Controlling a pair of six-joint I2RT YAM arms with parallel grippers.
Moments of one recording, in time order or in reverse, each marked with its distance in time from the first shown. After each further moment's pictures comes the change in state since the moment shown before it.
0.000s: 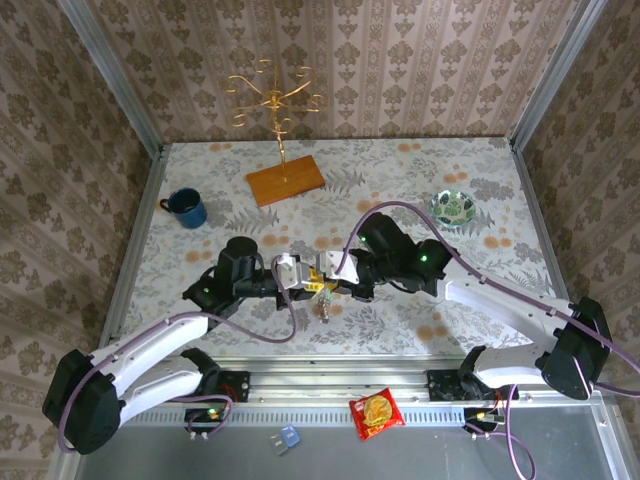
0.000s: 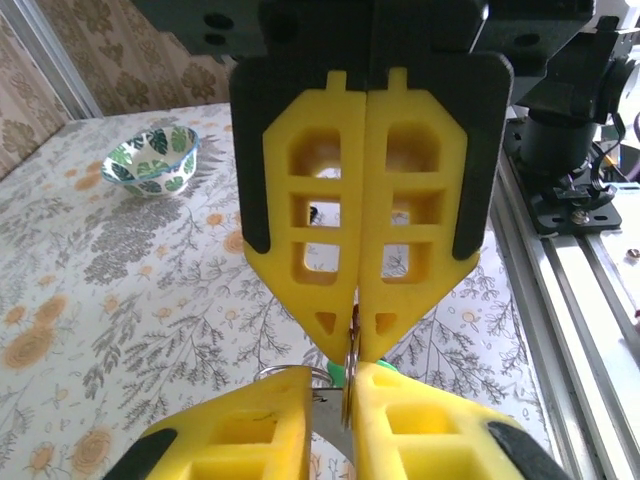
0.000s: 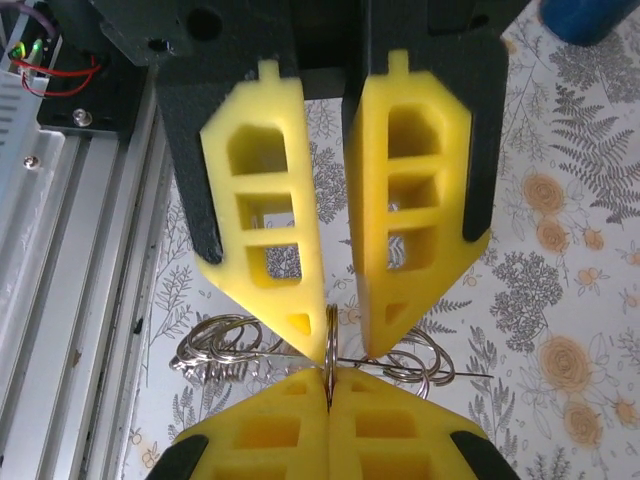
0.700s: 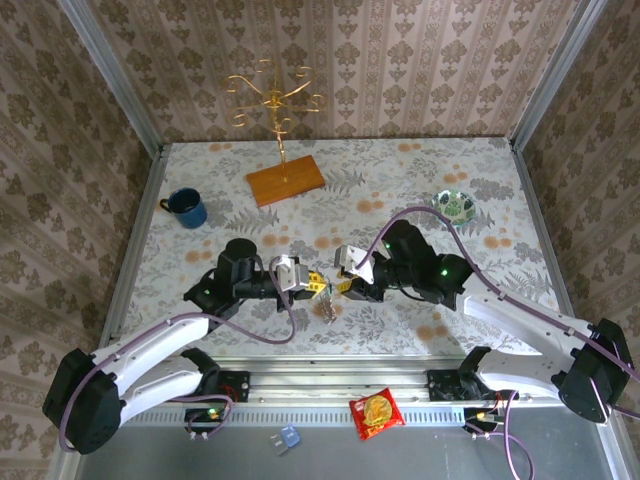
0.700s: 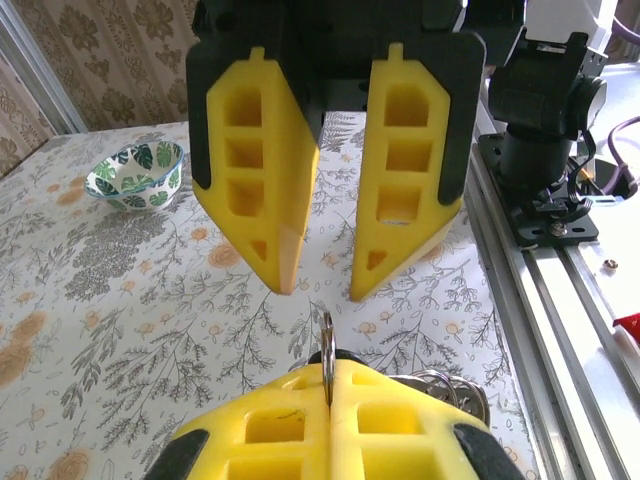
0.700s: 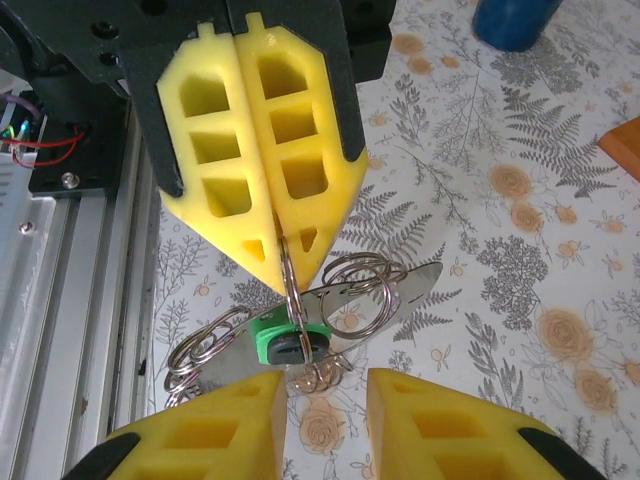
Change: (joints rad) left arm 0.000 -0.004 -0.034 0.074 0.043 -0.037; right arm -0.081 -0.154 -0.211 0.206 -0.064 0.178
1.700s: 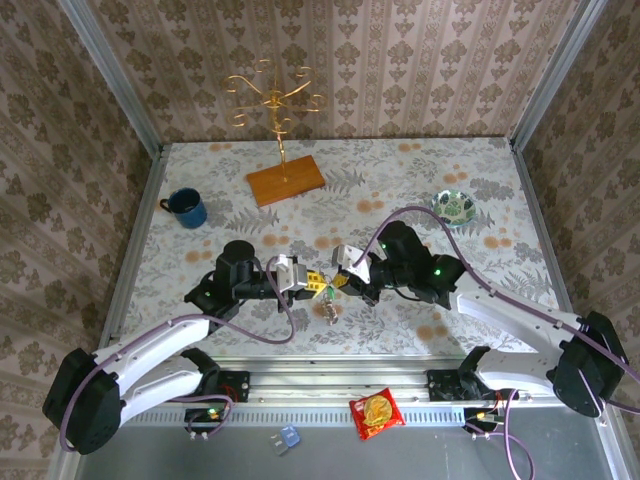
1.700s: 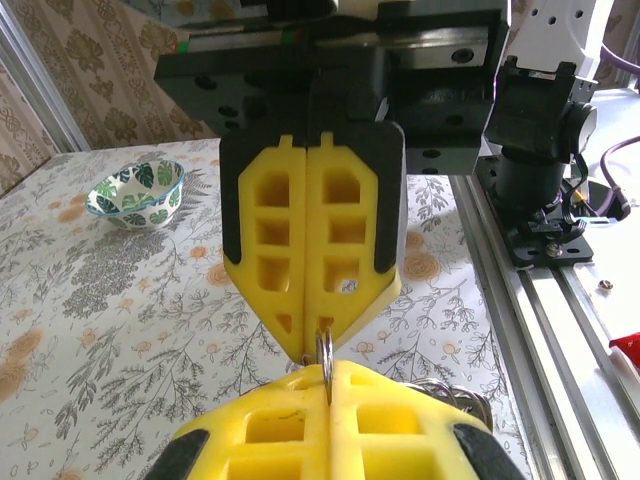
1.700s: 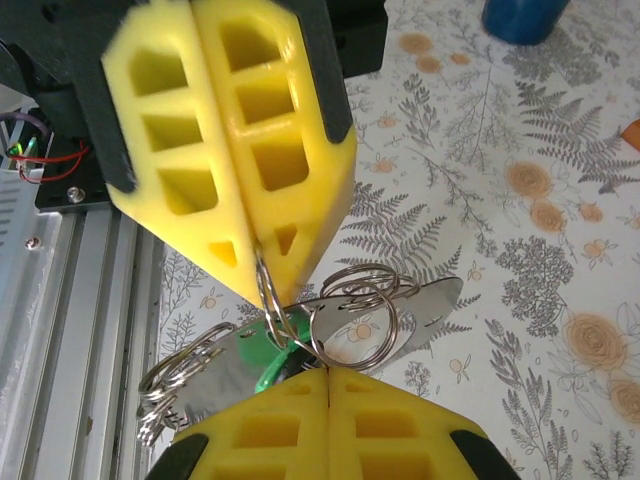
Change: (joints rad) left arm 0.001 -0.001 -0.026 0.082 0.020 -0.047; right arm -0.009 0.047 -0.027 0.073 -0.035 0.040
